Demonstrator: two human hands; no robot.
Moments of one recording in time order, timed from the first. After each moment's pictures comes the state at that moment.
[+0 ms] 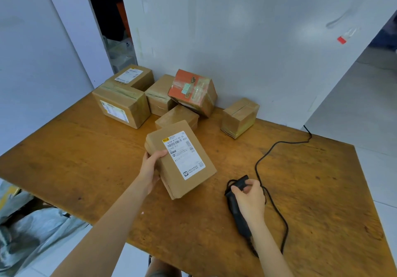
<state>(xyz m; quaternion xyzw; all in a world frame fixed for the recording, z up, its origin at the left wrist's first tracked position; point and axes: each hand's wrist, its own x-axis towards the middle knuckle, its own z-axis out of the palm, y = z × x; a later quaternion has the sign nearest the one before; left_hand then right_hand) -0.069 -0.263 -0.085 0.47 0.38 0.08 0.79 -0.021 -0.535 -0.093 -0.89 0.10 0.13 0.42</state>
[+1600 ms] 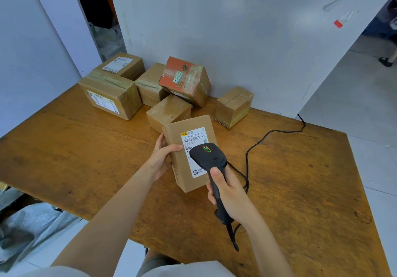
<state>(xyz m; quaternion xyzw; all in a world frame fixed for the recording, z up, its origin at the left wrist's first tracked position) -0.035 -0.288 -0.098 0.50 0.29 0.00 0.82 -0.061 -0.516 -0.018 -0.72 -0.21 0.25 0.61</state>
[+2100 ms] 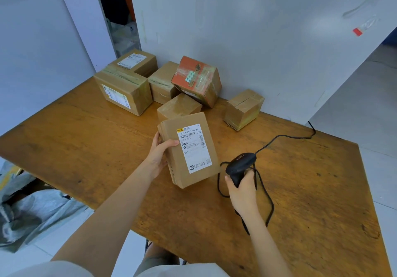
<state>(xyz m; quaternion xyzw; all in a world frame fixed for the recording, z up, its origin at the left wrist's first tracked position) -0.052 -0.270 -0.094 0.48 0.33 0.05 0.81 -0.028 -0.529 -0.095 -0.89 -0.02 0.11 0.45</state>
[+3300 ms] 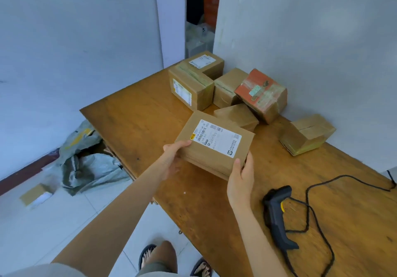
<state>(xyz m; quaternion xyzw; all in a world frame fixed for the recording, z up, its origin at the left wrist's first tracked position) -0.136 -0.210 -0.076 0.39 0.46 0.09 0.79 -0.059 -0.392 -0.064 -0.80 -0.14 0.10 0.58</state>
